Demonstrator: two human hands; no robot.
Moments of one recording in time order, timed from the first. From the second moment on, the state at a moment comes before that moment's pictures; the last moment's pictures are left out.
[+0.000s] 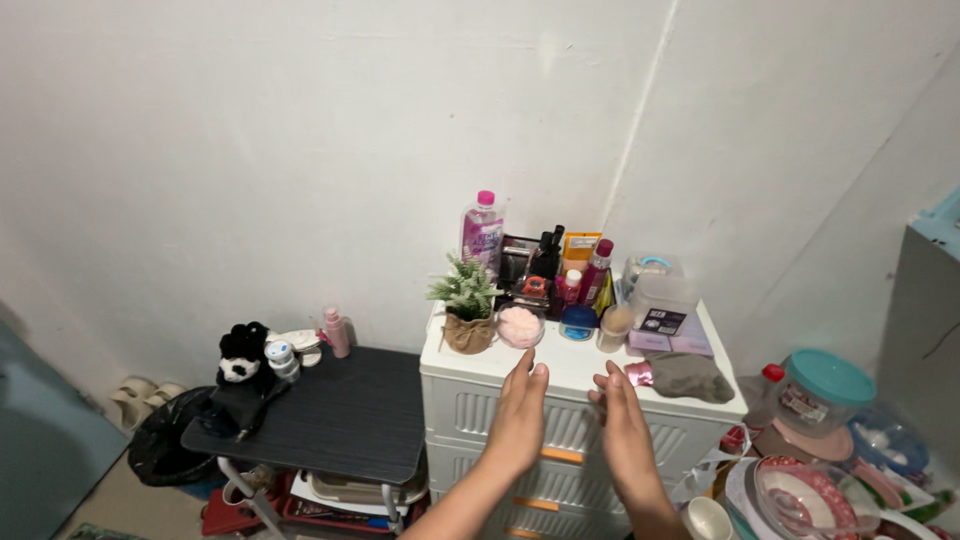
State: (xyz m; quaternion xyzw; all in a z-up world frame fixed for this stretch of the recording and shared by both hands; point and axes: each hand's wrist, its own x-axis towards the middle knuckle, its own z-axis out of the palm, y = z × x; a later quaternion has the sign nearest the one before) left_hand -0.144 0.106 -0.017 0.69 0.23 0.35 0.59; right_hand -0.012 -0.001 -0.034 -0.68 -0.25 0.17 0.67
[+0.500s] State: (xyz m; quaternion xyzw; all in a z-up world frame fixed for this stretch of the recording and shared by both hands) left_hand -0.260 0.159 -0.022 0.70 0.24 0.33 0.59; right_hand -0.130 0.045 -0.039 -0.72 -0.25 0.15 0.64
